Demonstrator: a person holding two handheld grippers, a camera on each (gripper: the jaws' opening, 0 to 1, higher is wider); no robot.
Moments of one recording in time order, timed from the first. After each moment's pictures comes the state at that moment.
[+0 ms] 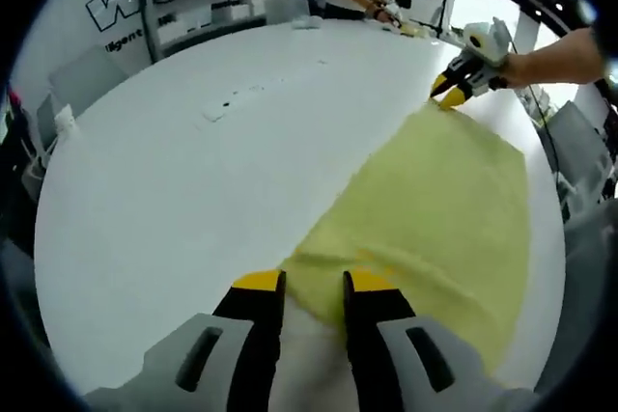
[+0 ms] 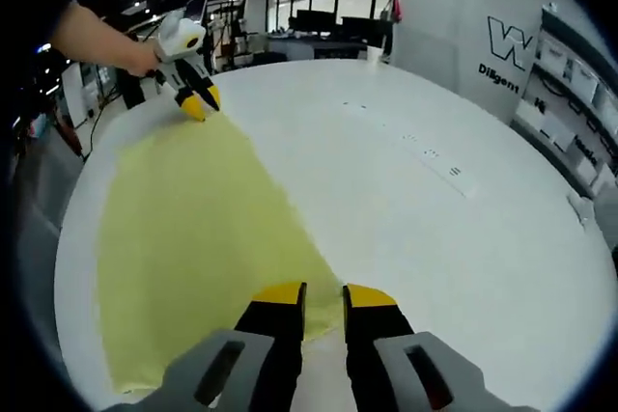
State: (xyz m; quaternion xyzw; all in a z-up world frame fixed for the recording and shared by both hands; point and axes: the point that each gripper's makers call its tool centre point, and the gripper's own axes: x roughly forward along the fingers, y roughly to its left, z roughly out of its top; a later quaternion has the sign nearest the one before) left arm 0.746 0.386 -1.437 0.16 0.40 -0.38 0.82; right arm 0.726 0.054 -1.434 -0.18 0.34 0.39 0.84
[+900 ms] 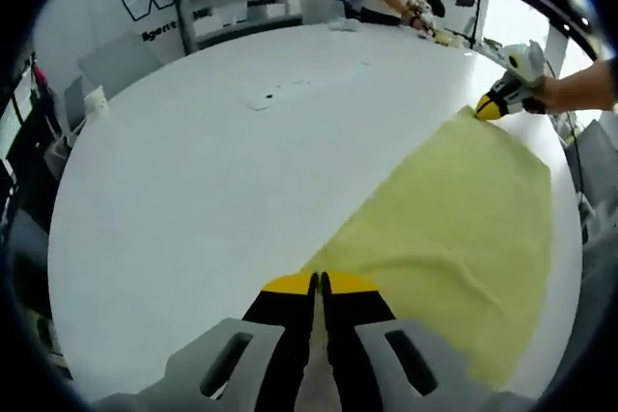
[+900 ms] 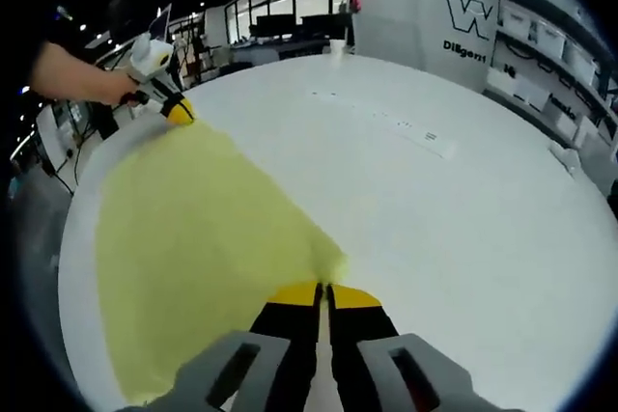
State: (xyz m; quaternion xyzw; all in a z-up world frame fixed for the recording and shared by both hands) left arm 0.767 0.408 -1.439 0.16 0.40 -0.30 0.85; right arm 0.727 0.041 -1.444 -0.13 0.36 0.32 0.87
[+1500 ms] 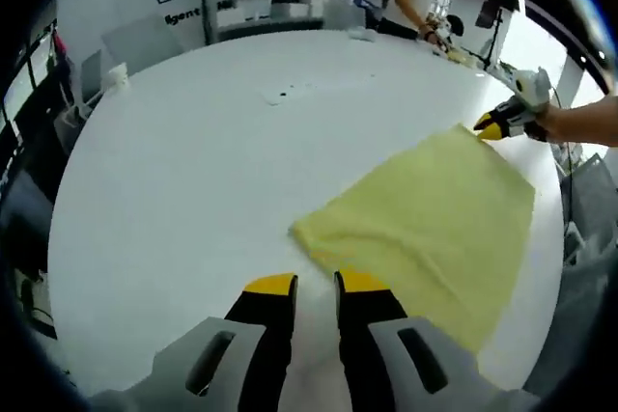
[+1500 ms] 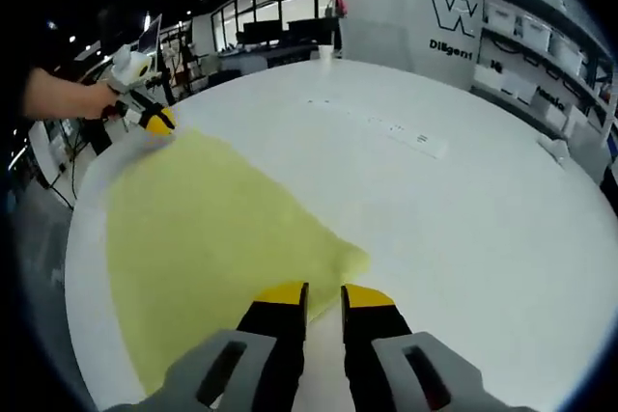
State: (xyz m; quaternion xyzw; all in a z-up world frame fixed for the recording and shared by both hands) left arm 0.709 0.416 -1.418 0.09 0.42 -0.30 0.85; right arm 0.696 0.046 -1.431 -0.10 0.36 0.31 0.87
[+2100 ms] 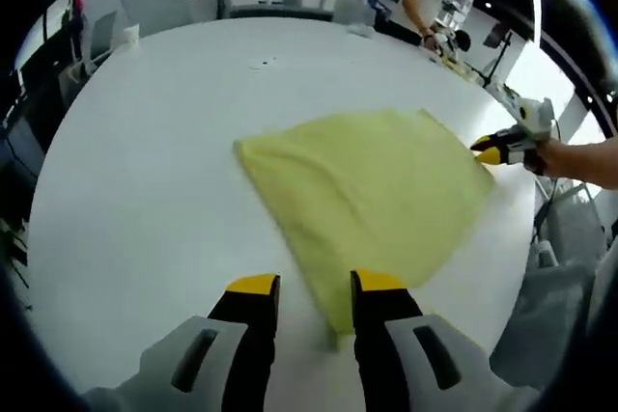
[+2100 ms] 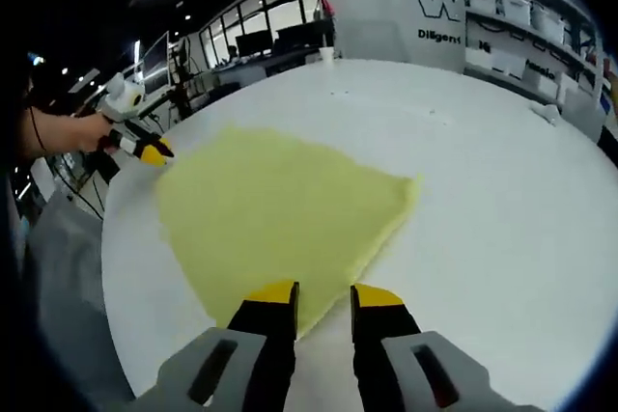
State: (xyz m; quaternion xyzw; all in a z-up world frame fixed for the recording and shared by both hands) left arm 0.610 0.413 -1.422 0.02 0.46 -0.29 0.84; right arm 0.599 0.058 -1.429 -0.04 0.38 0.30 0.87
